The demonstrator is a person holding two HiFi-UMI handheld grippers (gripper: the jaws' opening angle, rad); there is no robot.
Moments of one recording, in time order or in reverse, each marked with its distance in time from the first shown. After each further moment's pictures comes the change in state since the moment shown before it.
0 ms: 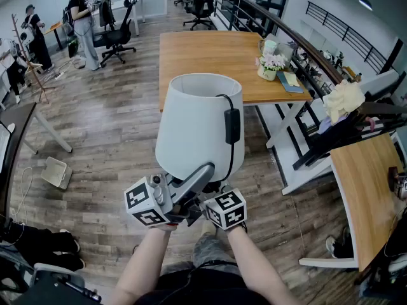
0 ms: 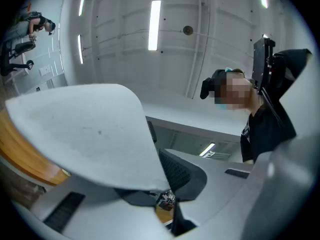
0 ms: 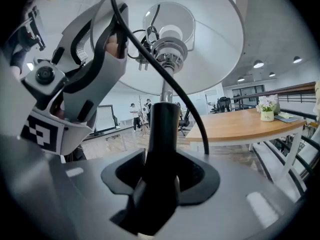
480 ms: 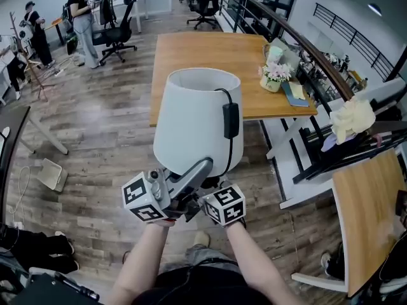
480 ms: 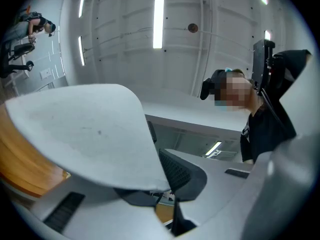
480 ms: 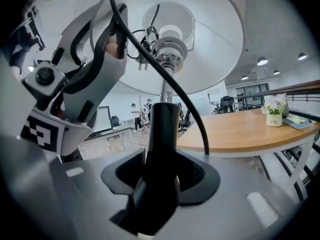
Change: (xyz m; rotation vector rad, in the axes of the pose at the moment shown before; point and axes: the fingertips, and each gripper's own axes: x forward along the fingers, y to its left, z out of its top) left arm 0.060 0.110 0.008 0.029 -0.015 0.032; right arm 0.059 -0.101 0.040 -0.010 0.006 0.046
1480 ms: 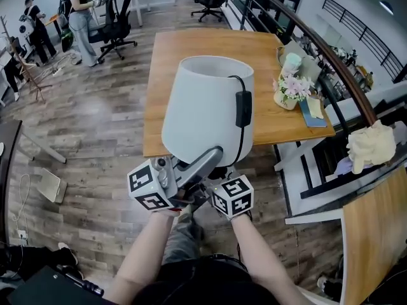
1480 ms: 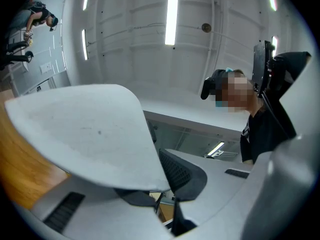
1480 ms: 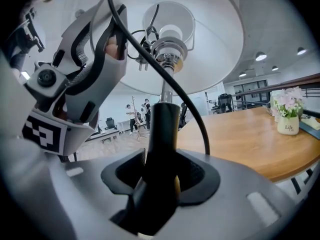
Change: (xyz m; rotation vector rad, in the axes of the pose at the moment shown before) left arm 0.066 0.196 0.016 -0.024 0.022 -0.009; right arm 0.123 -0.155 0.049 0.031 0.003 -0.005
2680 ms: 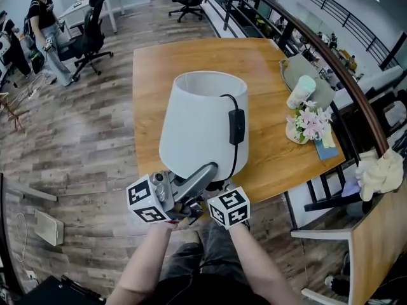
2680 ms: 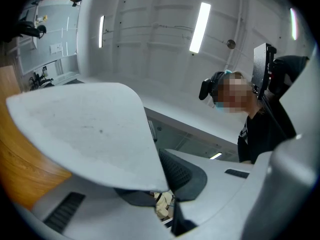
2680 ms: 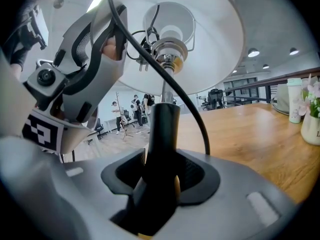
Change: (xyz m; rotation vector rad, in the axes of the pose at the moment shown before) left arm 0.000 0.236 0.051 -0.159 0.021 -0.051; right arm 0.184 -0.131 0.033 0.048 0.042 -0.119
